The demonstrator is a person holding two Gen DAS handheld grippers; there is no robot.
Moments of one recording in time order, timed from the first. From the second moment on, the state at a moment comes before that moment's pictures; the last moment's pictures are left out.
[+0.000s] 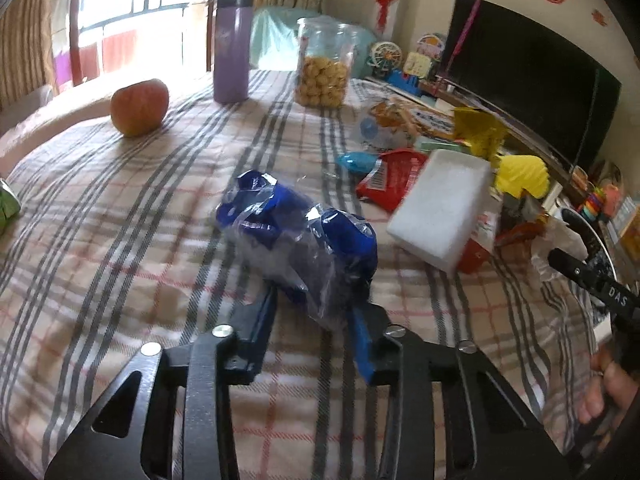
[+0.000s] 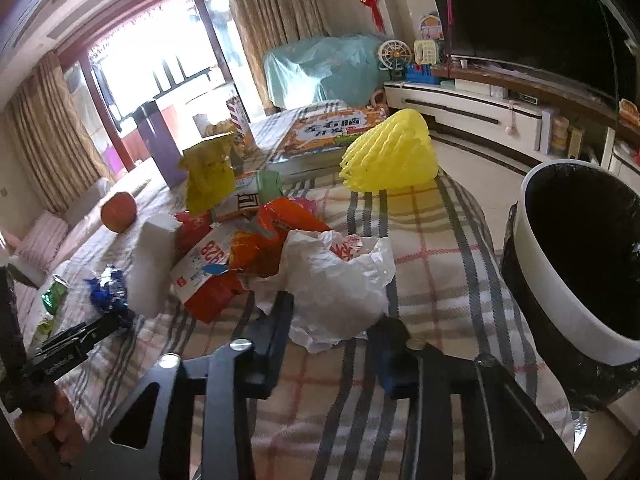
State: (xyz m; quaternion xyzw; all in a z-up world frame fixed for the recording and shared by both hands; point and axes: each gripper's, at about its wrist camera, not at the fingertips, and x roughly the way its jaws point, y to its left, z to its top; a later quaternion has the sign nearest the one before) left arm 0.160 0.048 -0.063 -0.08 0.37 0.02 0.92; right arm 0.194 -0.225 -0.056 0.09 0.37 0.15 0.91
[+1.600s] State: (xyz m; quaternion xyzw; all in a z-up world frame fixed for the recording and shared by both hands) left arm 0.155 -0.205 -0.022 0.06 0.33 -0.25 0.91; right arm 0.135 -0.397 -0.028 0.19 0.33 0.05 0.92
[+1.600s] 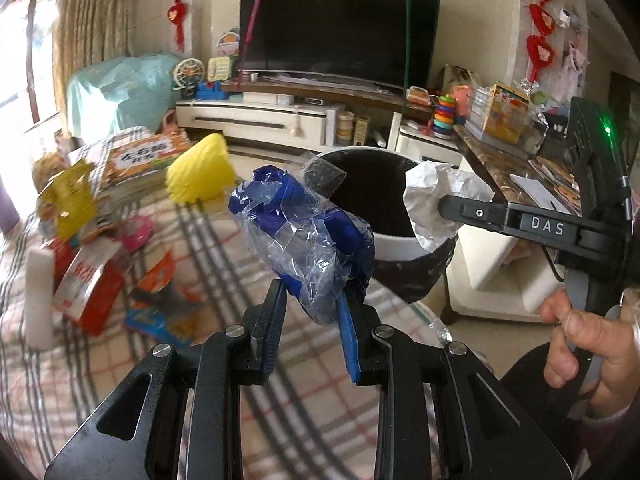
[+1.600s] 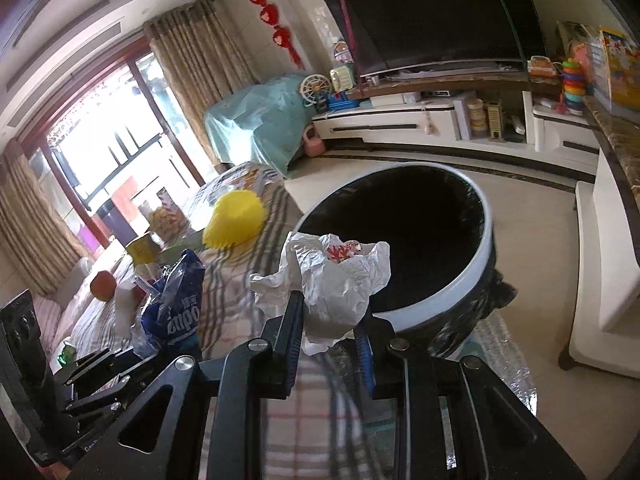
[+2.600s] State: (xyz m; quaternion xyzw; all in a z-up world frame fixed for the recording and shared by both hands) left arm 0.221 -0.301 -0.023 0.11 0.35 -0.30 0.88; right arm 0.194 -0.465 -0.039 0.22 0.36 0.03 0.91
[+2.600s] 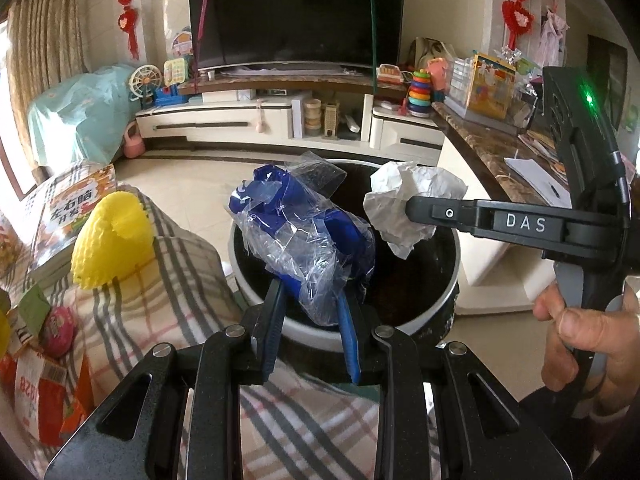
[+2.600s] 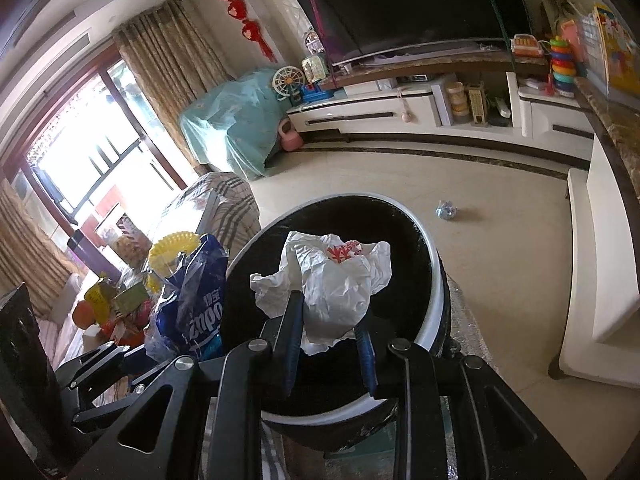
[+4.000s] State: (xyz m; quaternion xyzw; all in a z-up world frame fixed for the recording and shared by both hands) left arm 0.159 -0.138 -0.039 0.00 0.36 -0.16 0.92; right arm 0.144 -0.380 -0.028 0.21 0.34 0.07 0.91
